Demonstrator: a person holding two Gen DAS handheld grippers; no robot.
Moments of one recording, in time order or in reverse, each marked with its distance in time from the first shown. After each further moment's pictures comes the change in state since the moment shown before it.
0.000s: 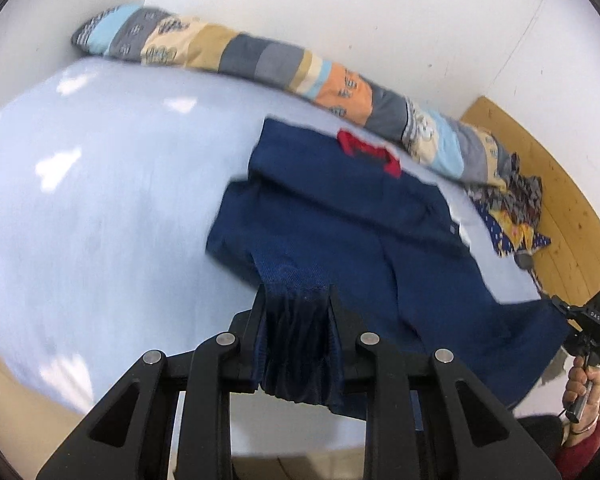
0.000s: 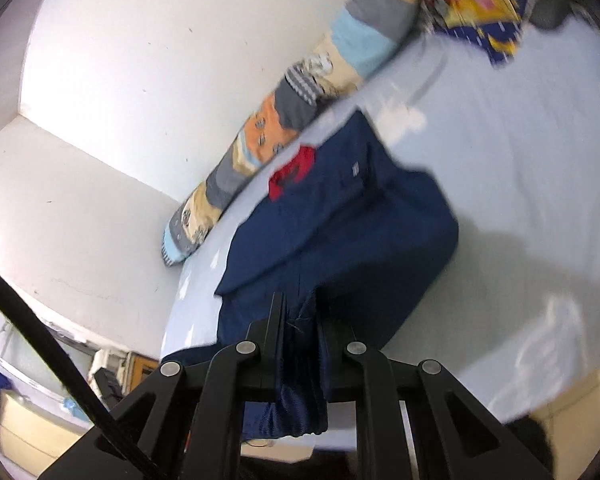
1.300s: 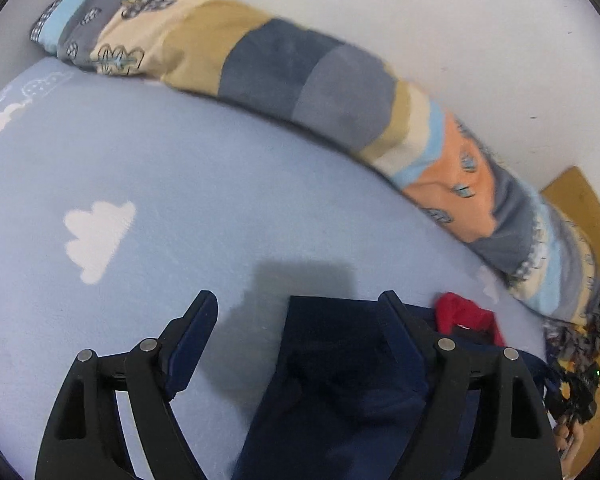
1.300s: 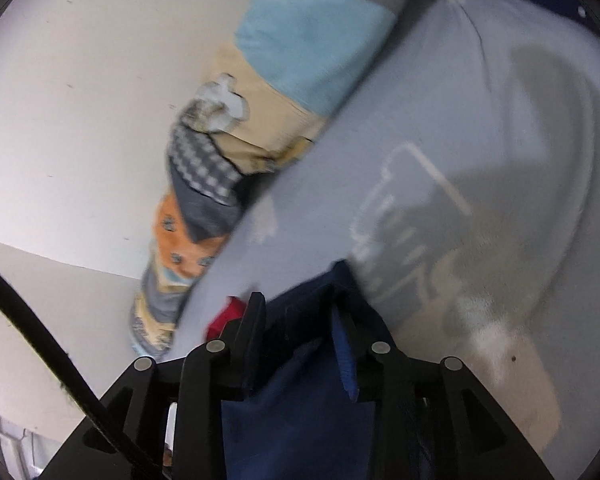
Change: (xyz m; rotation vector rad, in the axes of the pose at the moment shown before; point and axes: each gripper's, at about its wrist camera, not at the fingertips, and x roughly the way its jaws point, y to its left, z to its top) left arm 0.343 0.028 0.322 -0.166 0.035 0.107; right arm 0.288 -0.116 0.287 0.255 0.027 -0.030
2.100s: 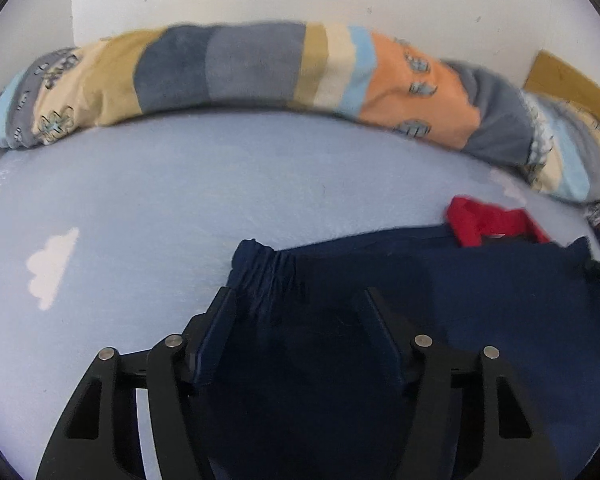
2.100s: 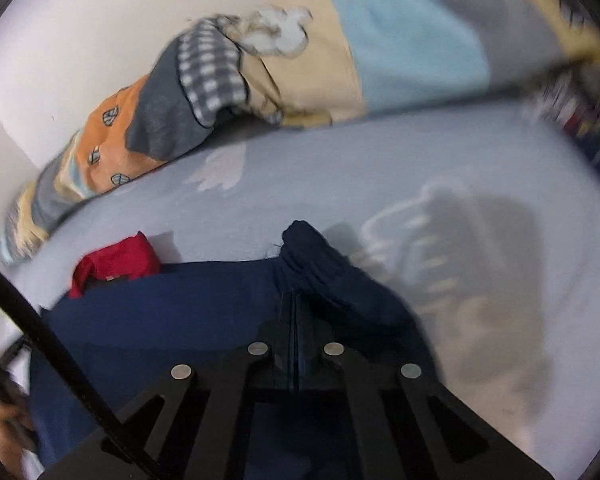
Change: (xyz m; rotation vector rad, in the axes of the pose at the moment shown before) left arm 0.055 -0.050 -0.064 0.356 -0.047 0.089; right arm 0.063 0.073 -0.044 -0.574 -0.039 -0.514
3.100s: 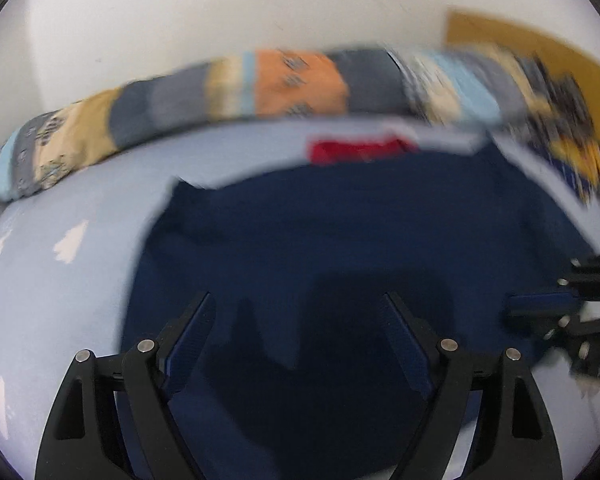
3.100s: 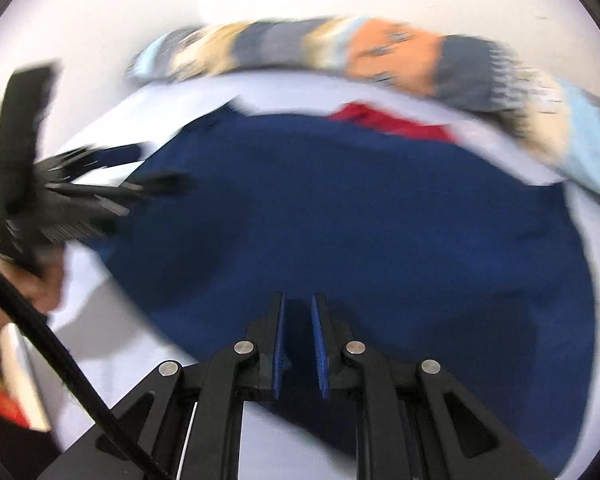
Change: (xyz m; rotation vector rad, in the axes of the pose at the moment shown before) left arm -0.114 -0.102 -0.119 0.282 0.002 -0.039; right arm -0.098 0.196 -0.177 -0.580 0.124 0.290
